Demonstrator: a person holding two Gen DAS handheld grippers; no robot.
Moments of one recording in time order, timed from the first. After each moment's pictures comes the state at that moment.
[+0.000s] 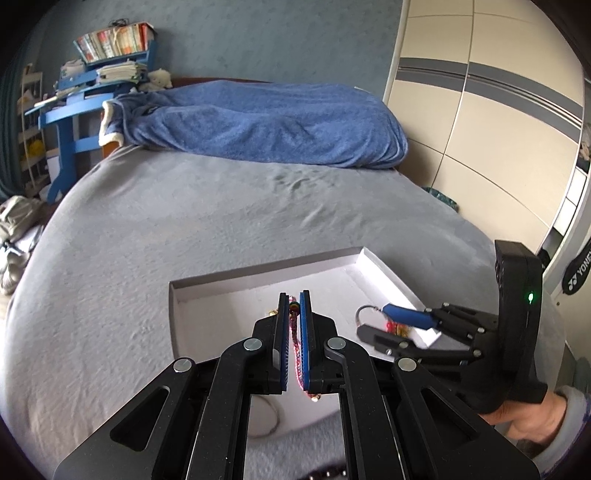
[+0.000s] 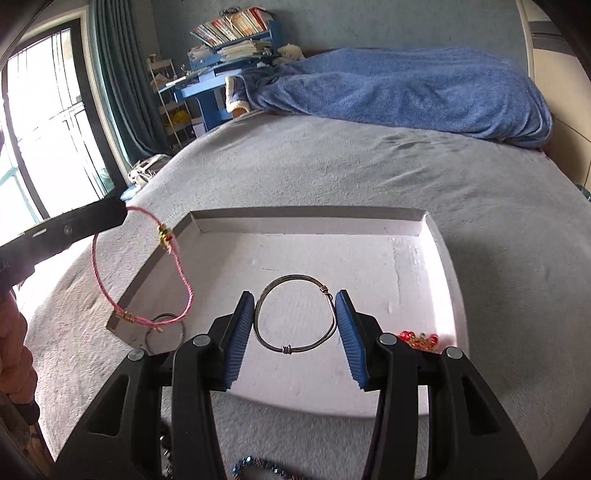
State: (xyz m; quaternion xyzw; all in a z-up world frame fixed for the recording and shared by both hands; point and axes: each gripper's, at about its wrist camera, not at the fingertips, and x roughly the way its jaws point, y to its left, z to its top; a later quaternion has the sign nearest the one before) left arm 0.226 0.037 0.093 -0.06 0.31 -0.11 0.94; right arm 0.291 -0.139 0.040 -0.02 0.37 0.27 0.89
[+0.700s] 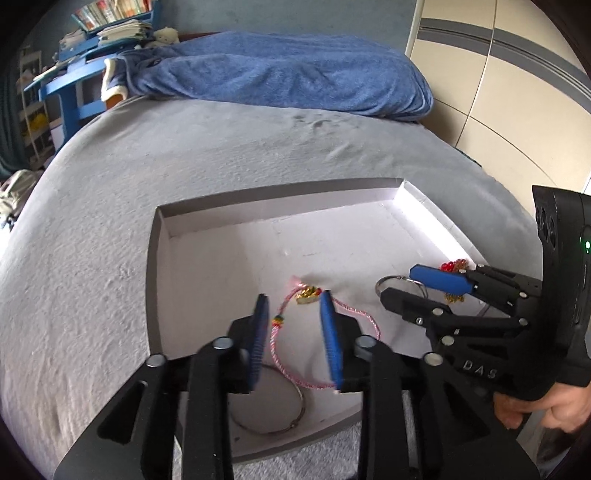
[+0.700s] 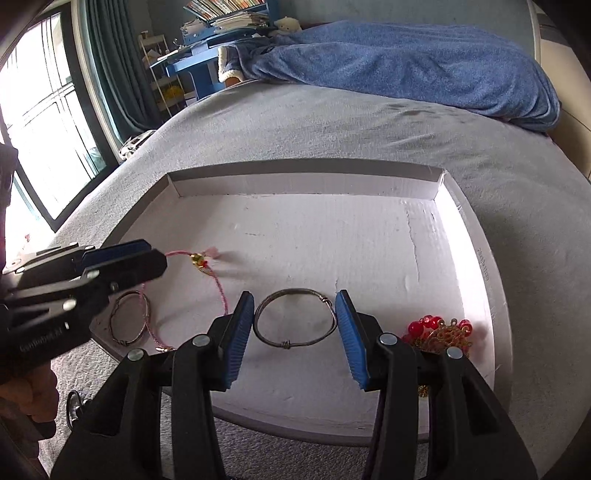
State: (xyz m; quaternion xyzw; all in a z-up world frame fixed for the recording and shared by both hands) left arm 0.249 0.035 0.018 -0.05 0.39 -0.08 0.92; right arm 0.306 -0.127 0.001 -0.04 0.41 0.26 0.88
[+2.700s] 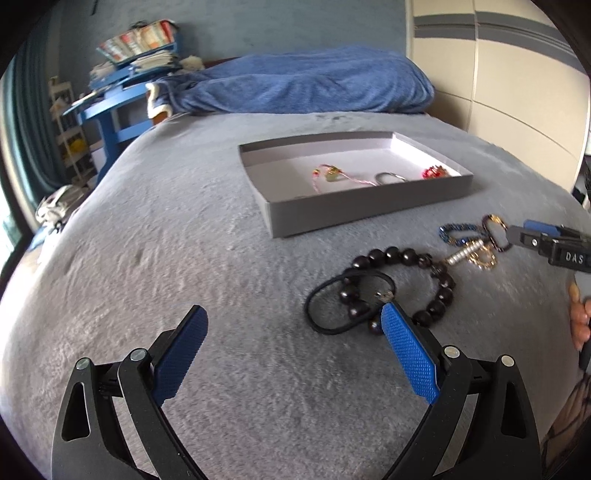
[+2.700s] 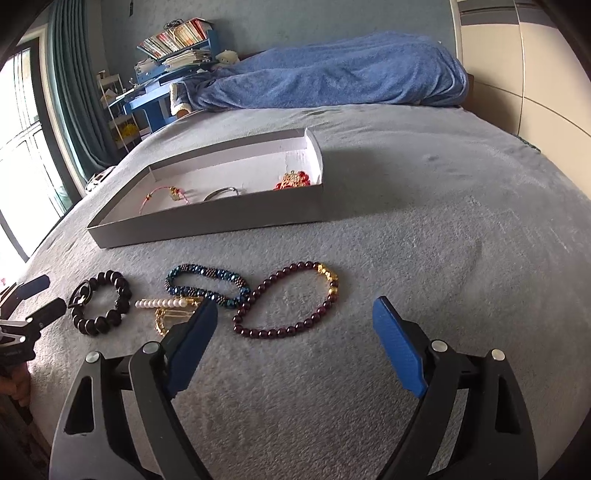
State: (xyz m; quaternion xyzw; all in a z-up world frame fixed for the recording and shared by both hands) left arm 0.075 0.049 -0.005 0.03 0.36 -0.02 0.93; right arm 0.160 -0.251 -0.006 0.01 0.37 0.16 0.92
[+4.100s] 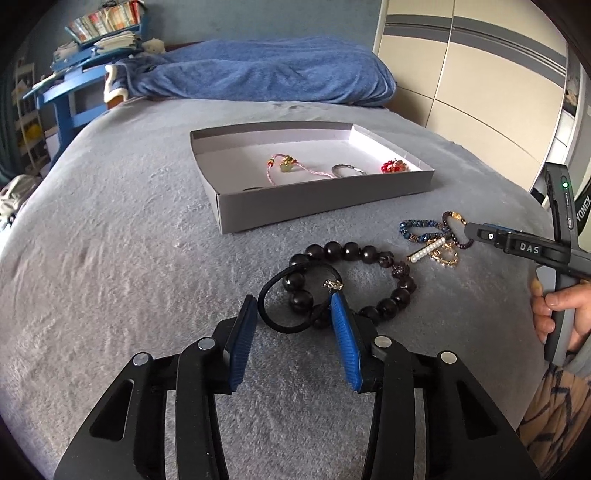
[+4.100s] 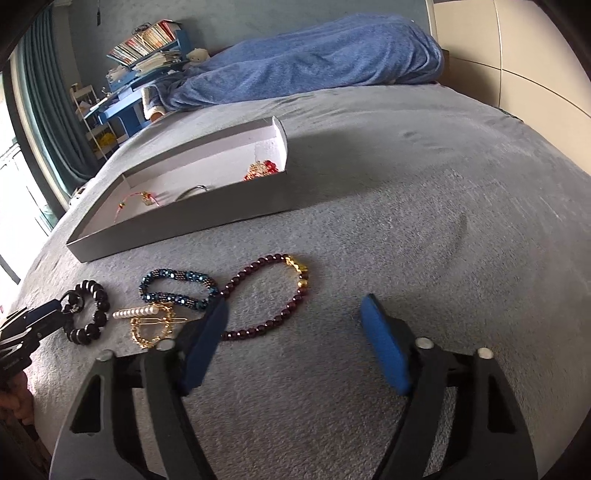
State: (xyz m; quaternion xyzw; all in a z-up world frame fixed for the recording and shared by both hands) left arm 0.087 0.053 -0.012 -0.02 0.38 -0.12 0.92; right arm 0.172 -0.266 -0.015 0.05 0.40 0.11 0.91
